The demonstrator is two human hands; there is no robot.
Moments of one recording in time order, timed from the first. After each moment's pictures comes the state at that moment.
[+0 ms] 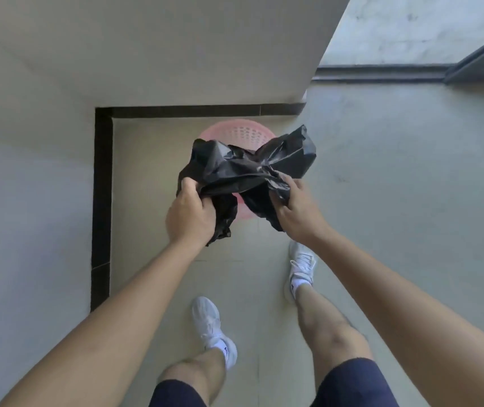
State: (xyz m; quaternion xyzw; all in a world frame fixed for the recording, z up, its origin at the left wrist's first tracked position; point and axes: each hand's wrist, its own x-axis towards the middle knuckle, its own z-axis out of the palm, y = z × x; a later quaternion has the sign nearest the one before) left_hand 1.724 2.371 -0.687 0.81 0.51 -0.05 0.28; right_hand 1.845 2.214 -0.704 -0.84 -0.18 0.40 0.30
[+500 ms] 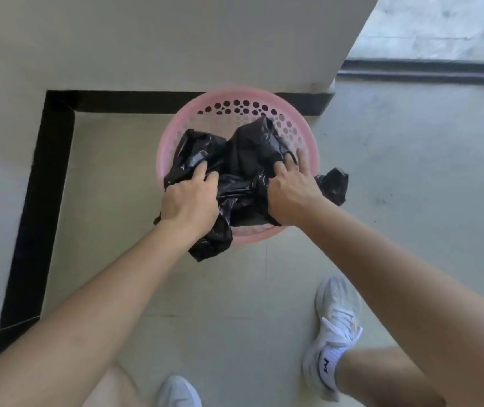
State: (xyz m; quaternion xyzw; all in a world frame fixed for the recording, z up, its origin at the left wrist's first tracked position) left_hand 1.751 2.423 -0.929 0.94 0.27 -0.19 0.04; right_hand 1.880 2.290 -0.936 -0.83 -0.49 0.19 -0.17
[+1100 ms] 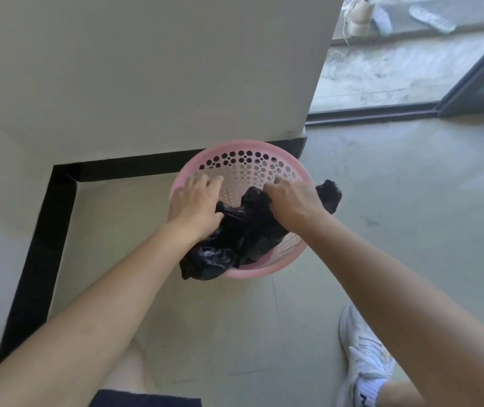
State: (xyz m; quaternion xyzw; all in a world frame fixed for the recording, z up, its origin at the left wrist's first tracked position) left_hand 1.776 2.456 -0.929 0.98 0.18 -0.08 0.05; right_hand 1.888 2.287 -0.936 -0.92 -0.40 0.07 -0.01
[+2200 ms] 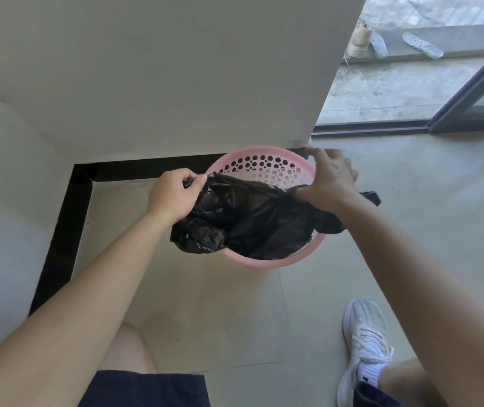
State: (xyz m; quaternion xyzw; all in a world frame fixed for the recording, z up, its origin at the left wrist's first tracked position) left_hand 1.732 2.512 -0.889 0.87 0.32 0.08 0.36; right_hand 1.884 2.275 -0.864 -0.96 -0.19 0.12 0.18
